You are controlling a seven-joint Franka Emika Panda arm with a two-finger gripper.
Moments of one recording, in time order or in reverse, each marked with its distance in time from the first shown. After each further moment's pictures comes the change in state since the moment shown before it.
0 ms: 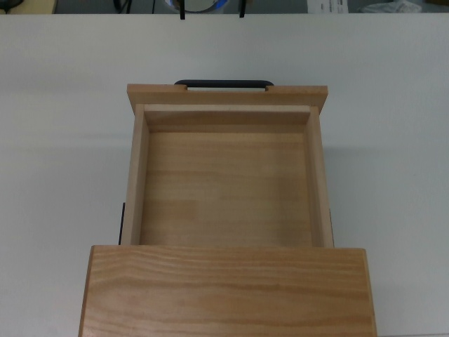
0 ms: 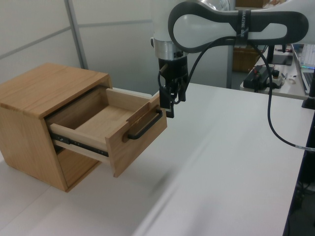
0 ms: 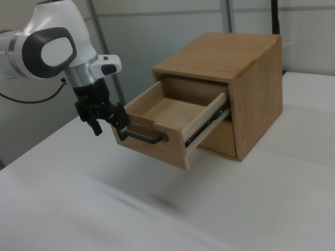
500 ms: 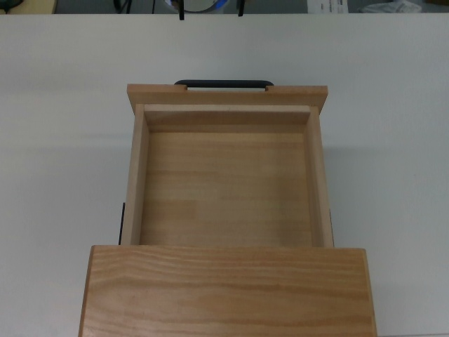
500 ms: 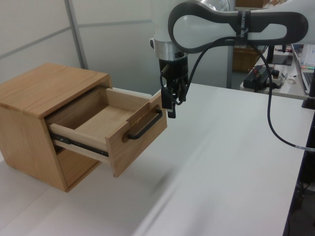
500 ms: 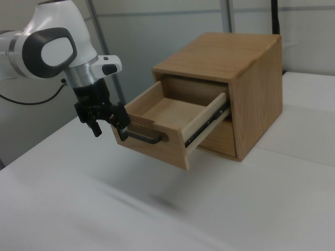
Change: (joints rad) arm 0.000 0.001 0.000 0.000 -0.003 -0.004 -0.037
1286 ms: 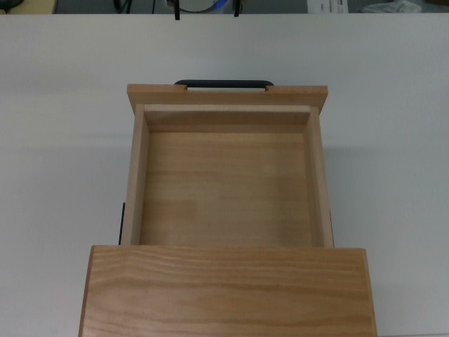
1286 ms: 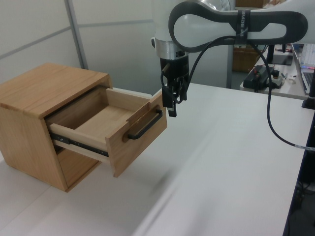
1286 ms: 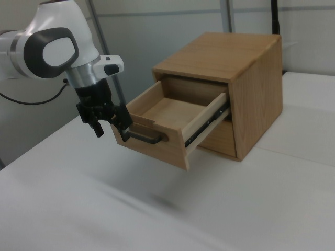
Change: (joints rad) arm -0.014 0.000 0.000 0.000 0.000 0.000 0.000
